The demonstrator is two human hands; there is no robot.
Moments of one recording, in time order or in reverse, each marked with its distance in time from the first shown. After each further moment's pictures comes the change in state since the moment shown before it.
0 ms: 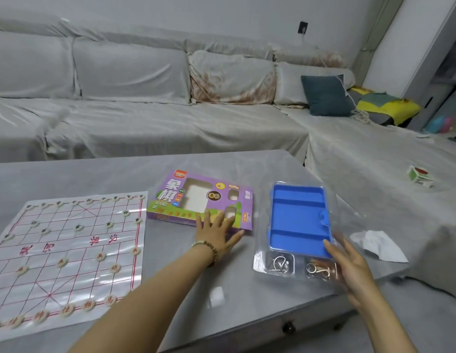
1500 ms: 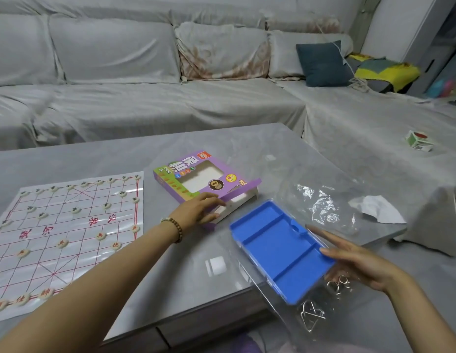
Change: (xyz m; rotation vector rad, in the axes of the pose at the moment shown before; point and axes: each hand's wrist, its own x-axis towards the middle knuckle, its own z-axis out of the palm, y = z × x) left_hand -0.031 -0.047 -0.029 -0.248 0.053 0.352; right_hand -0.014 0.018 -0.042 -0.218 -0.570 0.301
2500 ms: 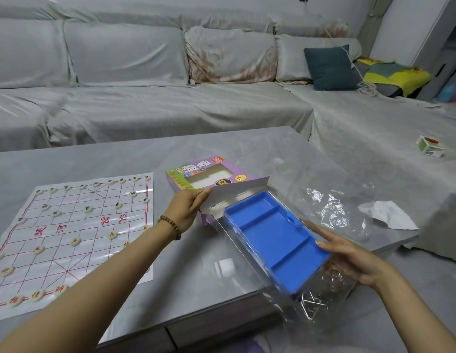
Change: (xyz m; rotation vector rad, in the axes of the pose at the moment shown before) left_hand -0.022 0.012 -0.031 -0.394 0.336 -0.192; right_hand 0.026 -0.007 0.017 0.160 -0.122 -0.013
